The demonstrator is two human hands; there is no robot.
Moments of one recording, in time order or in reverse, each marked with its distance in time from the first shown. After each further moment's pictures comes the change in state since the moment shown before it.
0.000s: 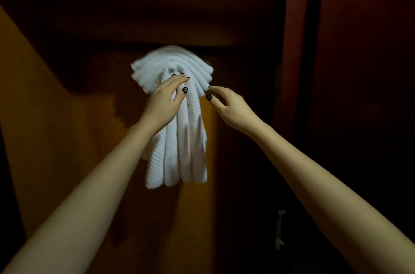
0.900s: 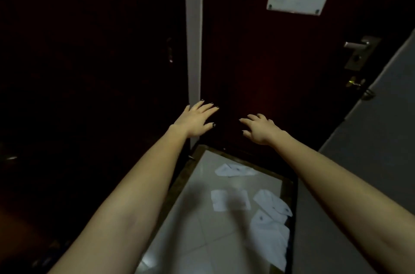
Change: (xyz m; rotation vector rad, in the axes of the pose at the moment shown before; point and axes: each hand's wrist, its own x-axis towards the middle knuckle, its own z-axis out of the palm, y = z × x) left_hand -0.295 0.503 0.509 -0.207 -1.254 0.573; right_hand -0.640 0.283 -0.326 -0.721 -0.587 1.369
